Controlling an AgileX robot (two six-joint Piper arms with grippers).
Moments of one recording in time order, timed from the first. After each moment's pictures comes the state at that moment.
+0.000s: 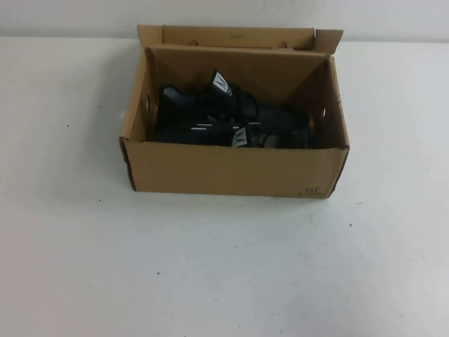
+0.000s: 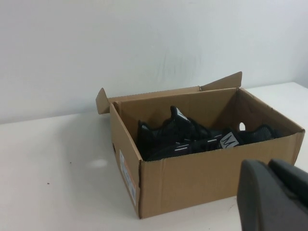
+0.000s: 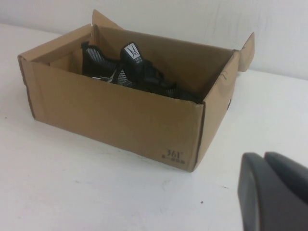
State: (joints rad) right arm 0.38 0.15 -0.28 0.16 0.35 -0.12; left arm -0.08 0.18 -0.60 -0.55 0.68 0.51
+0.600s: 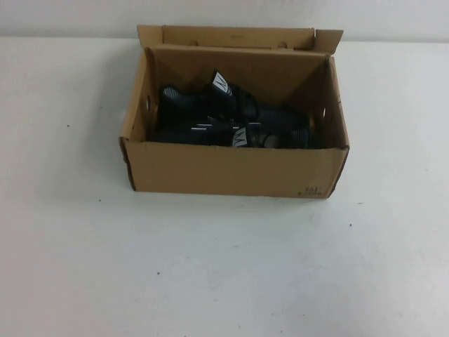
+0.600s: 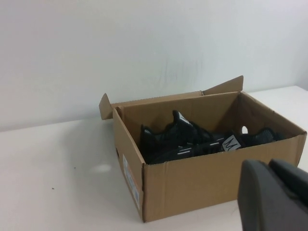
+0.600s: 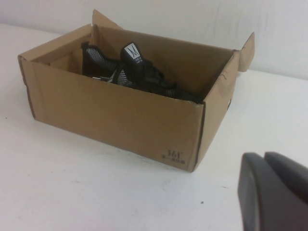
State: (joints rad) right arm 0.38 0.15 -0.28 0.16 0.35 -0.12; left arm -0.08 0.16 -0.60 -0.54 0.68 0.51
